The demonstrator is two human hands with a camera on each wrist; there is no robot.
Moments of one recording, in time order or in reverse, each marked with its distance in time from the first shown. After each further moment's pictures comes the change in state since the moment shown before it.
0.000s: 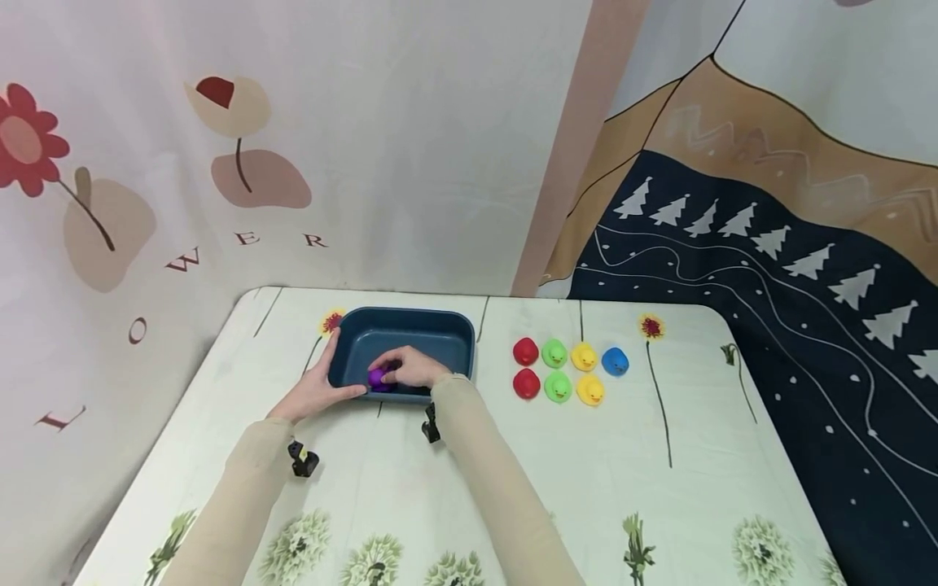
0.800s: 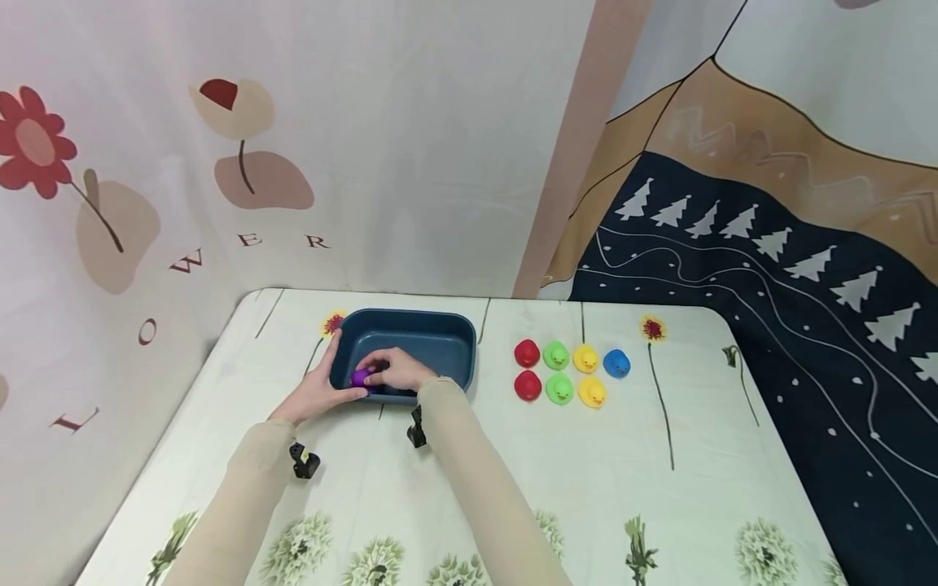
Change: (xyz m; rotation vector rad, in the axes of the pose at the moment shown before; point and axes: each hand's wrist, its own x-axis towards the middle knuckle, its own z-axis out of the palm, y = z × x) left_hand -0.001 -0.001 0.002 0.002 0.011 0.023; right_hand 0.015 -0.006 0.019 0.047 0.068 -0.007
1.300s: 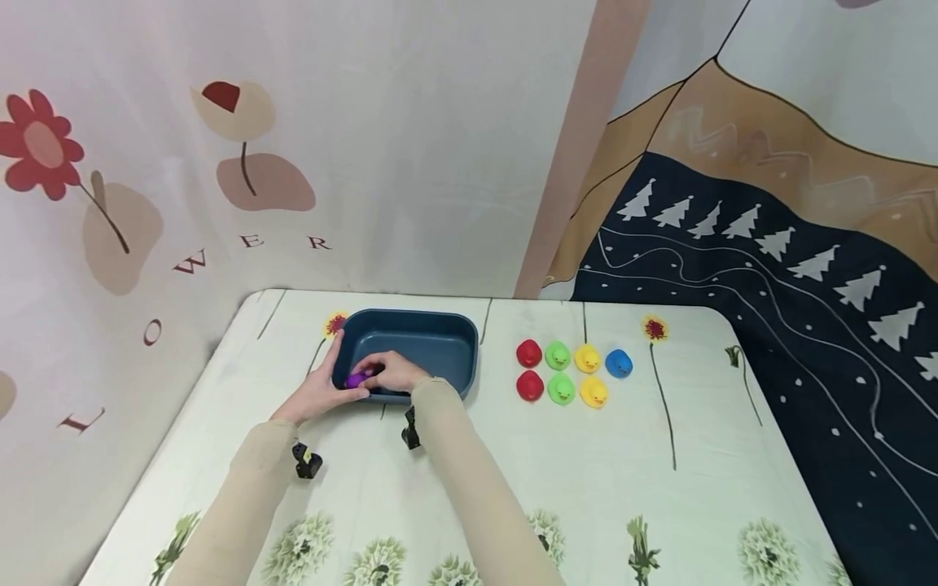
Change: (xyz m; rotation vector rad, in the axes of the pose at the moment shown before) left_hand 0.000 -0.001 -0.002 -0.009 0.000 0.008; right_hand 0.005 -0.005 0.009 0.053 -0.033 0.004
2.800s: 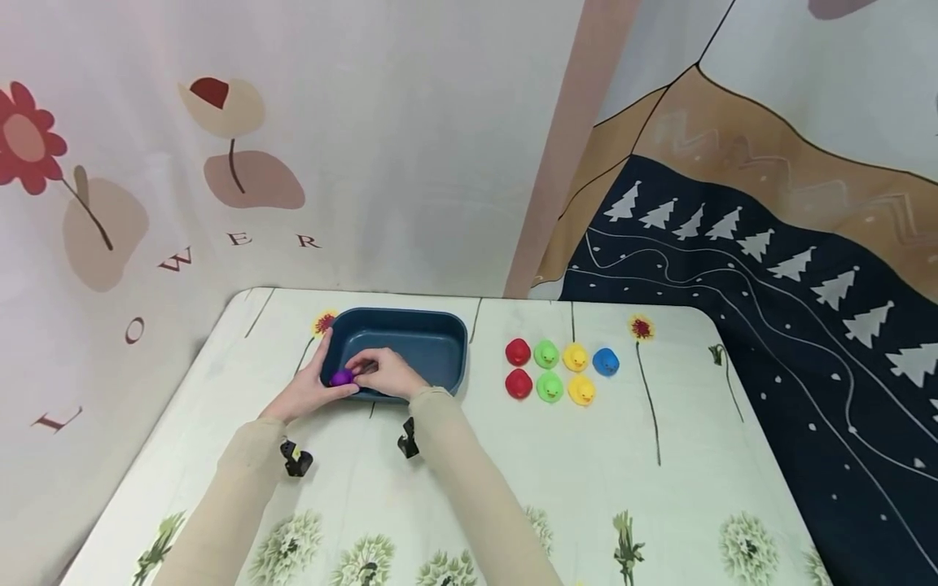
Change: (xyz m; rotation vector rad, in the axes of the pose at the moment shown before) left_hand 0.002 -0.003 -0.001 -0.003 -0.013 -0.011; right_hand -0.020 -0.007 -0.002 -0.045 0.097 -0.110
